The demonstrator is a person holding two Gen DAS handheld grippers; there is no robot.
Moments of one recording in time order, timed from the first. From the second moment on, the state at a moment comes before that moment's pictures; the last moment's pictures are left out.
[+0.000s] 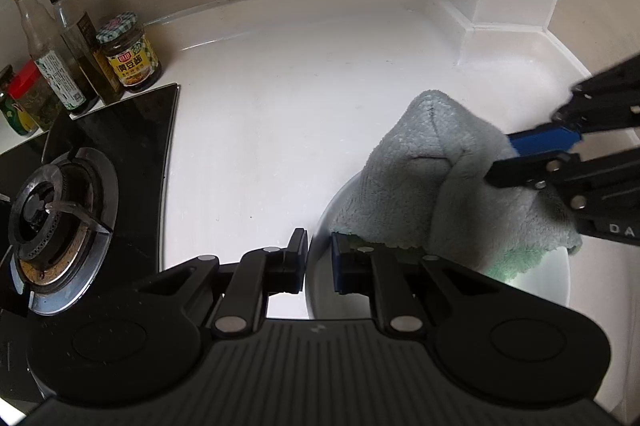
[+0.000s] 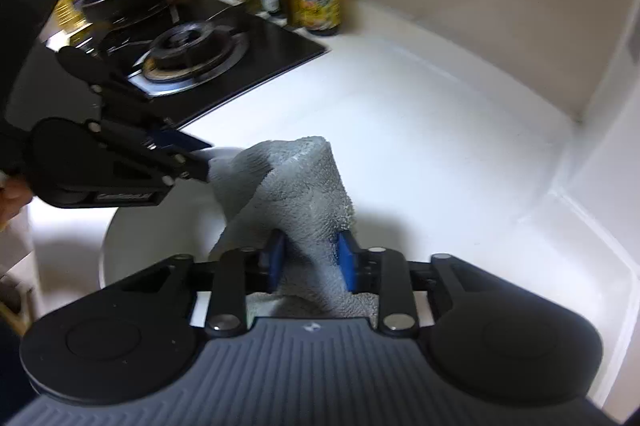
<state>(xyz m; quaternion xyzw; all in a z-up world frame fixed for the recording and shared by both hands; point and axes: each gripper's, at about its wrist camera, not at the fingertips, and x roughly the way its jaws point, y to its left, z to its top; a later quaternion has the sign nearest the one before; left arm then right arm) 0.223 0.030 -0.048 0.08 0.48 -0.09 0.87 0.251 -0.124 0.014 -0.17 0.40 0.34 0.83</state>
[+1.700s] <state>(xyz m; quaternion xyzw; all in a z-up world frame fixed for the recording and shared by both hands) 0.075 0.019 -0.001 0.06 0.40 -0.07 0.91 0.038 -0.125 0.032 0.04 0.35 -0.07 0.93</state>
